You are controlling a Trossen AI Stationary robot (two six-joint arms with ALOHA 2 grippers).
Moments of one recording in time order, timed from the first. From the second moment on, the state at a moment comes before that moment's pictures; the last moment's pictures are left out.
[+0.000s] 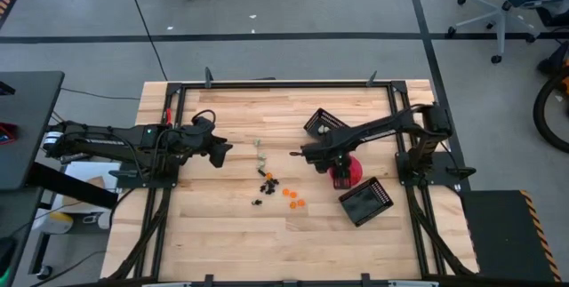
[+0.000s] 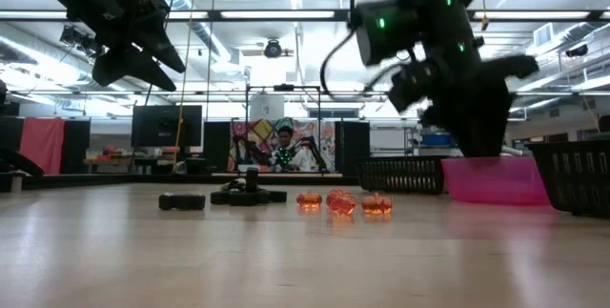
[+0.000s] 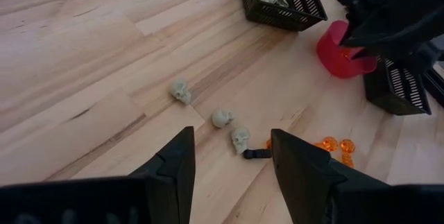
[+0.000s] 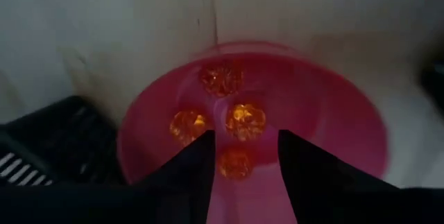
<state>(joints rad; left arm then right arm) -0.01 0.75 0.57 -0.48 -0.30 -0.81 0.01 1.80 1.18 -1.12 -0.09 0.06</state>
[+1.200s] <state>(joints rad) -0.01 0.78 0.57 -0.42 -0.35 -0.82 0.18 1.77 1.24 -0.49 0.01 0.14</state>
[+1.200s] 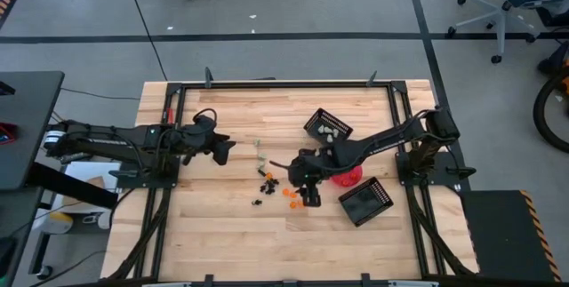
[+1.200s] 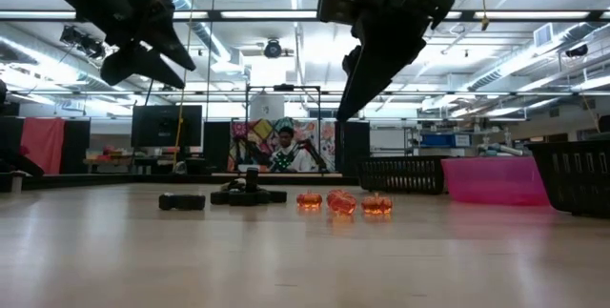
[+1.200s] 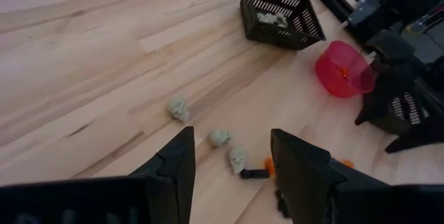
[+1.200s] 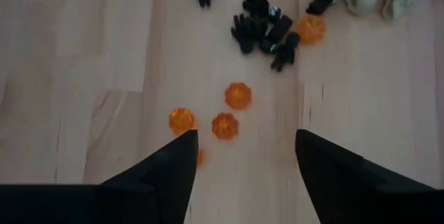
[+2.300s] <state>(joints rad) -0.04 0.85 0.57 -0.36 -0.32 -0.82 0.22 1.99 1.19 -0.13 0.12 0.08</state>
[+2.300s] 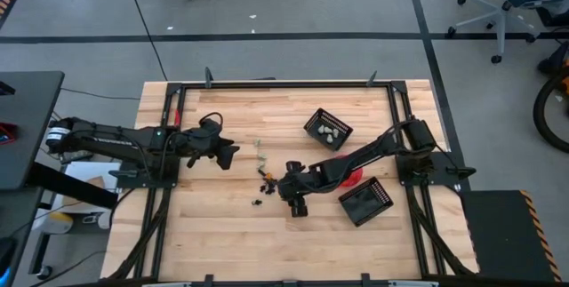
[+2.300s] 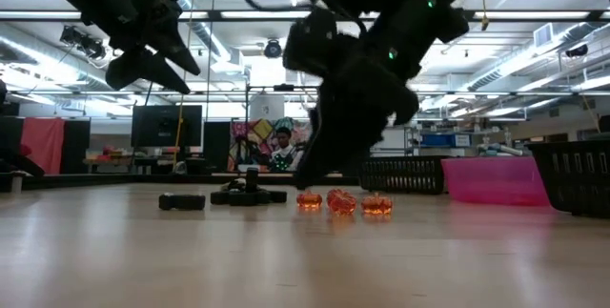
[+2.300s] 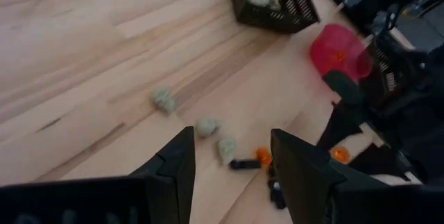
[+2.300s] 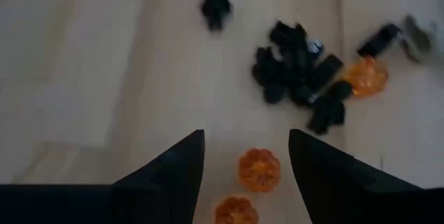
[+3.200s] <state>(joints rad) -0.05 0.85 0.57 -0.36 -0.31 -0.82 0.22 1.99 1.10 -0.04 0.13 0.11</state>
